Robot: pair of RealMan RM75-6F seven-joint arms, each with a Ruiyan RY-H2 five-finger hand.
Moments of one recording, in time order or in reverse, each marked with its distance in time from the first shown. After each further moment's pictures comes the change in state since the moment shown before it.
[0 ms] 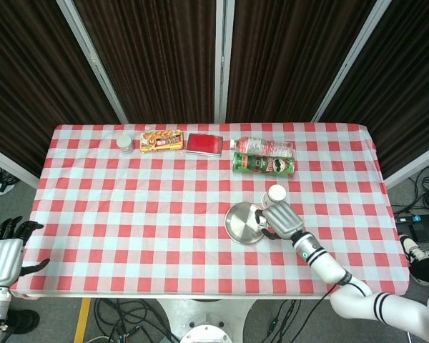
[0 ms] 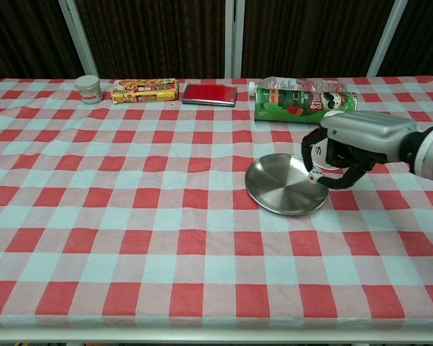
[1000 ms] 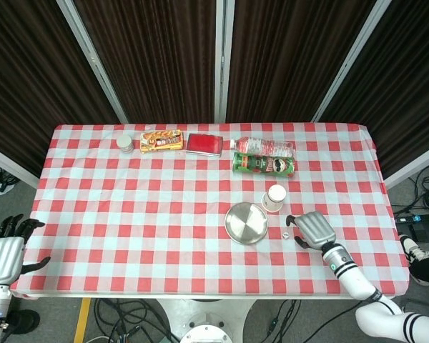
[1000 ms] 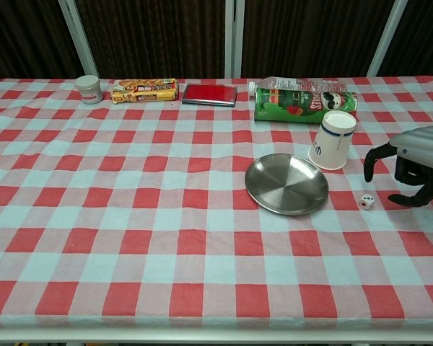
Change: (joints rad) left arm -0.008 0.002 -0.004 0.001 0.007 -0.001 0.006; right arm -0.159 0.127 -0.035 -0.065 0.034 0.033 -0.130
